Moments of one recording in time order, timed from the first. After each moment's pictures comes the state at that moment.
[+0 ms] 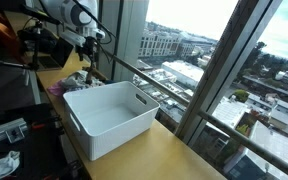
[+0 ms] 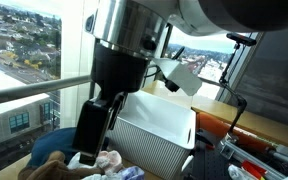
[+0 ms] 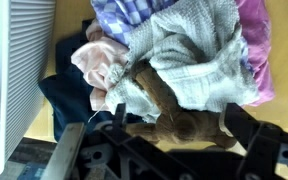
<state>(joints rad) 0.36 0.37 0.21 -1.91 -0.05 2.36 0.17</state>
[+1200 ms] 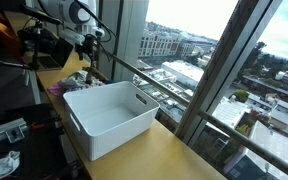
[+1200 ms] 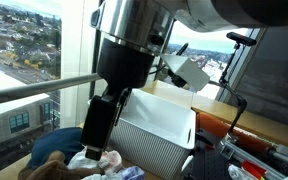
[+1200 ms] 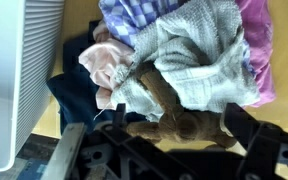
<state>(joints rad) 0.35 0.33 0.21 -1.94 -0.06 2.36 0.17</state>
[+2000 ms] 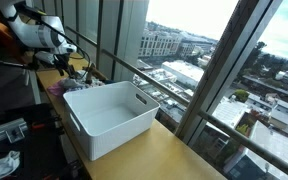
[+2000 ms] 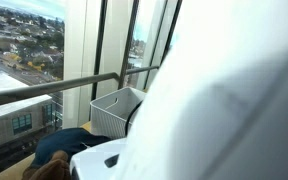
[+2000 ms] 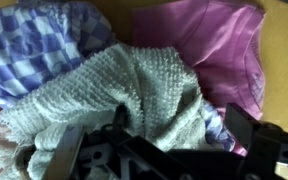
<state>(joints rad) 0.69 0.54 0.10 -2.02 -0.43 2.63 0.71</state>
